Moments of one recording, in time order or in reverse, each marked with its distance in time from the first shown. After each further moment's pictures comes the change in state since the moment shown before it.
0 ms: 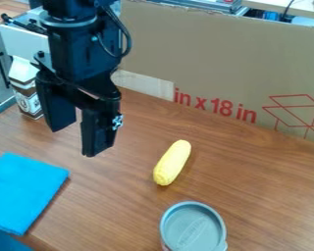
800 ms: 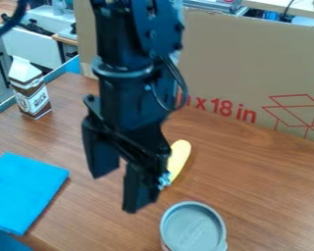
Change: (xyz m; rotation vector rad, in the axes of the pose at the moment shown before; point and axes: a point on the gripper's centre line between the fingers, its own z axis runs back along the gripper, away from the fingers) arm -0.008 -0.067 -0.017 -0.086 0.052 -0.168
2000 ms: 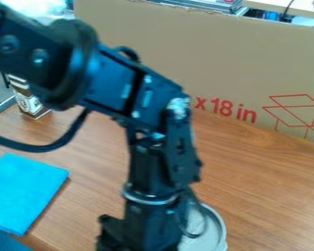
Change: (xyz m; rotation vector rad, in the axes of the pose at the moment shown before) arm -0.027 -0.043 -0.084 -0.177 0.267 0.120
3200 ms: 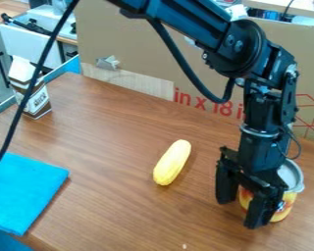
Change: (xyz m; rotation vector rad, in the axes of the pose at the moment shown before) arm 0.182 0.000 0.028 0.103 -0.103 -0.314
